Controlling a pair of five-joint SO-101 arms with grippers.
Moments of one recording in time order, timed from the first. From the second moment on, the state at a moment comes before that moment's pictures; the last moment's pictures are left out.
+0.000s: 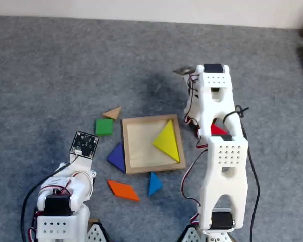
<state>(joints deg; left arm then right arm) -6.8 -103.8 96.0 75.5 -10.5 -7.6 48.8 -37.8 97.5 33.4</state>
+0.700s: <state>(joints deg) -6.8 -103.8 96.0 75.5 -10.5 -2.6 49.0 -39.7 90.9 2.1</state>
